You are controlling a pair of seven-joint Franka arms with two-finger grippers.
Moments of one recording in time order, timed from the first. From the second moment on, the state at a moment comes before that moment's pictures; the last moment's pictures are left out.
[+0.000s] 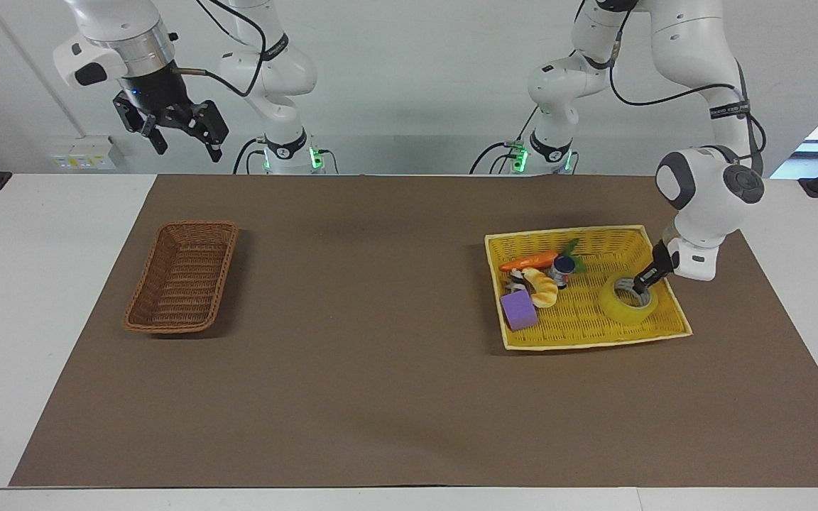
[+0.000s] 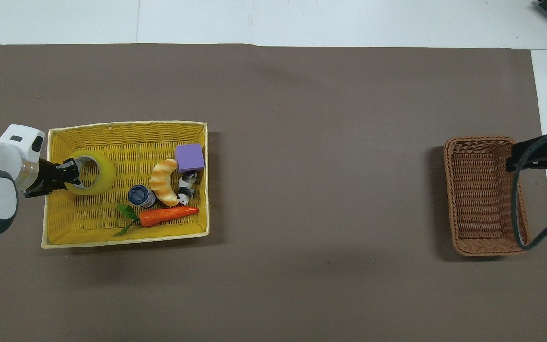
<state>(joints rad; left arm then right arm) 0.32 0.16 -0.23 -2.13 0.00 2.27 -0.39 -0.05 -0.02 0.07 -1.43 -0.01 1.38 0.21</state>
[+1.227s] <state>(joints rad) 0.19 0.16 -0.25 -1.70 0.00 1.83 -0.39 -0.05 -0.02 0.07 -1.43 -0.01 1.38 0.21</state>
